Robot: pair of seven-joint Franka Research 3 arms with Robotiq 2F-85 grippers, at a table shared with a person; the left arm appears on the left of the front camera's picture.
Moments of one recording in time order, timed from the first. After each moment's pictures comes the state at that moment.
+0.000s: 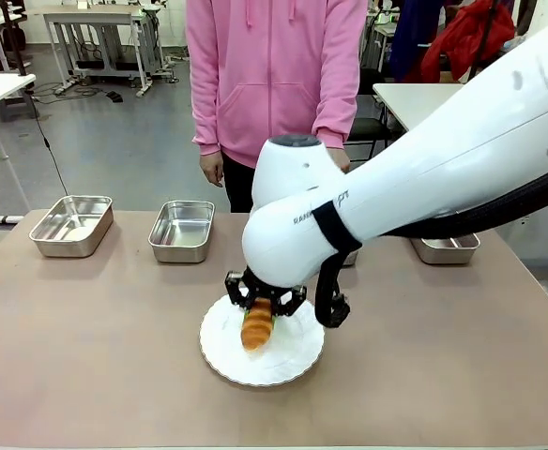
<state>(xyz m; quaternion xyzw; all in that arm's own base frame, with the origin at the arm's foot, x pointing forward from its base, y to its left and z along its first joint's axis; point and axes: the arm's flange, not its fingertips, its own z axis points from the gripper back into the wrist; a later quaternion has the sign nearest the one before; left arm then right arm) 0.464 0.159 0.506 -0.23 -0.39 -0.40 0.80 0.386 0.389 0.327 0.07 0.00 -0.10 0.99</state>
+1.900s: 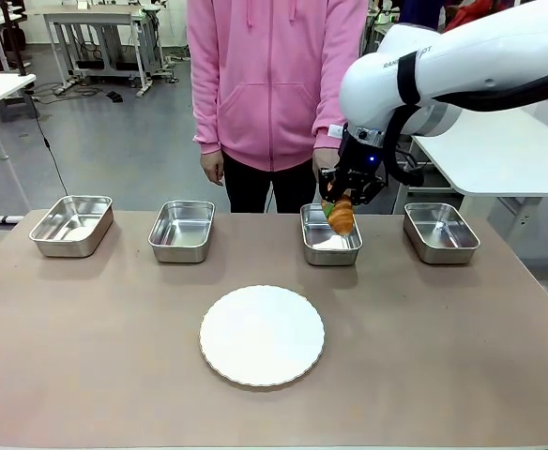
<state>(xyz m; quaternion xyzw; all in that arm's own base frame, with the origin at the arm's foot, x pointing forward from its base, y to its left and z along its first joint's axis) 0.464 0.159 0.506 -0.23 -0.39 -0.40 0.80 0.579 0.218 0.415 0.11 -0.03 0.05 0.99</state>
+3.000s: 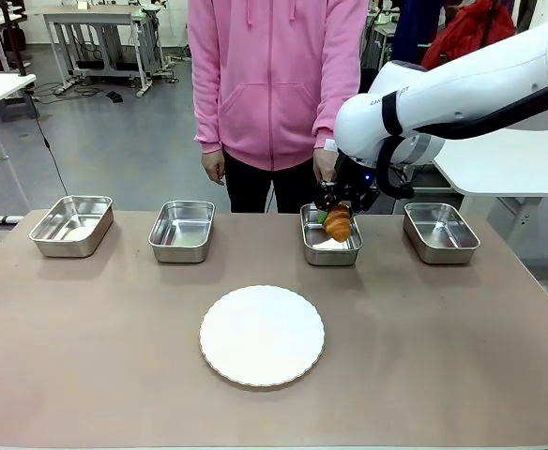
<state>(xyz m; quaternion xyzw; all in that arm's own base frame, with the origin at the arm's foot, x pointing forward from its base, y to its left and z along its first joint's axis) 0.464 0.159 0.506 -0.23 -0.39 -0.40 0.80 0.617 0.210 0.363 0.11 -0.07 0.09 0.99</state>
